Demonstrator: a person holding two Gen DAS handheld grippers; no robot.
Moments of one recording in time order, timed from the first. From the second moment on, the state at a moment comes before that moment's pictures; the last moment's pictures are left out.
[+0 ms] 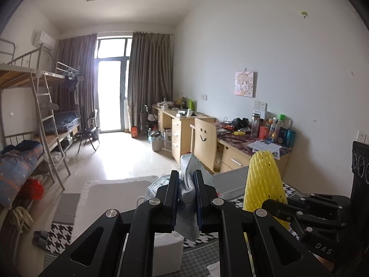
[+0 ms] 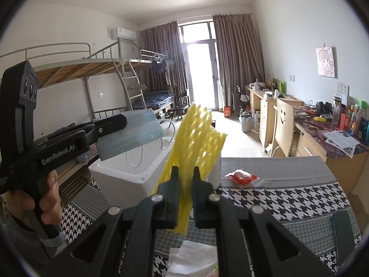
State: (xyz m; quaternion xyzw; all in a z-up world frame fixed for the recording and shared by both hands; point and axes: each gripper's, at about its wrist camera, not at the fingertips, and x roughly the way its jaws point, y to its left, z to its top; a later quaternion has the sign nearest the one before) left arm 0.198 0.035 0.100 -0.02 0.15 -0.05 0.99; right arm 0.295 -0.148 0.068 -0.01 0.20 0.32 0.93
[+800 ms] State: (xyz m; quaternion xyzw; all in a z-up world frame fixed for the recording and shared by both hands) left arm 0.208 0.072 0.101 -0.02 0.15 0.05 0.99; right arm 0.318 -0.103 0.086 -0.03 0.20 0.37 0.91
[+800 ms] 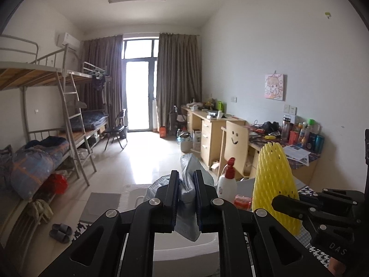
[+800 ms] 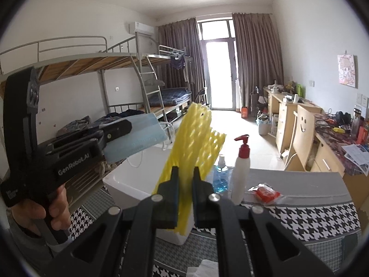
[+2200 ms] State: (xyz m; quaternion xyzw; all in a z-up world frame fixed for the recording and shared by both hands) left arm 0.239 0.129 0.073 -0.05 0.20 0.10 0.97; right arm 0.341 -0.050 0.084 -0.06 0.23 0.38 0.89
